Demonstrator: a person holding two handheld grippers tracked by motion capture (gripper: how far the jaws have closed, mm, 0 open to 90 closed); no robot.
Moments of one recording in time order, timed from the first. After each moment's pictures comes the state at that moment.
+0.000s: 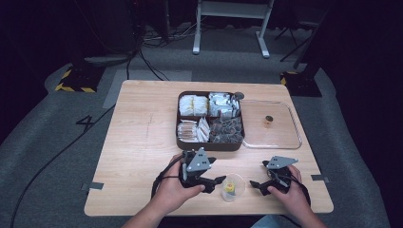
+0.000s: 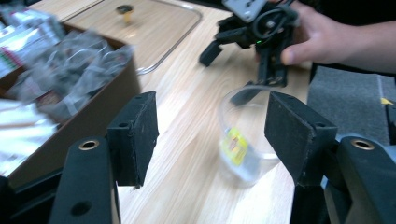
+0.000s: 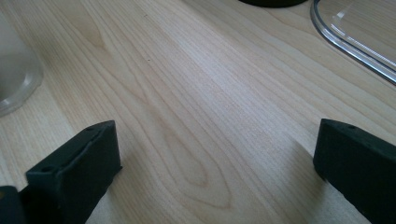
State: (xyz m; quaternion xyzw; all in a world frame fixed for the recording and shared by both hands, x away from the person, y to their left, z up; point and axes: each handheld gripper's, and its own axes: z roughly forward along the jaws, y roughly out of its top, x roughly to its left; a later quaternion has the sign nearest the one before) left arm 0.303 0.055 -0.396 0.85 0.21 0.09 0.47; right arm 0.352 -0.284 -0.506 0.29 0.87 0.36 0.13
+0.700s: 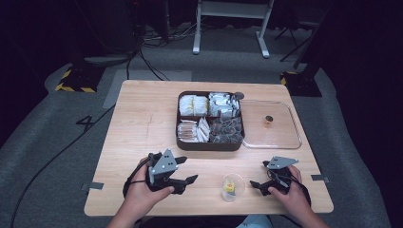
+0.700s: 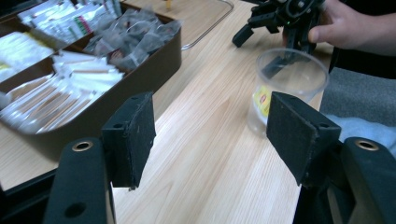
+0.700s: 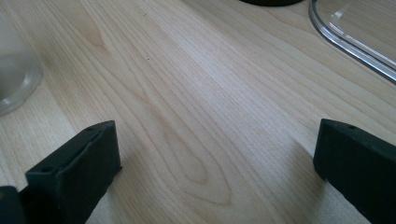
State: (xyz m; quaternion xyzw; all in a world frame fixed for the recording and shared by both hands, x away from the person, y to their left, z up) left arm 0.288 0.130 -0.396 0.84 0.25 0.12 0.47; right arm 0.350 -0.284 -0.506 0.30 0.87 0.36 0.13
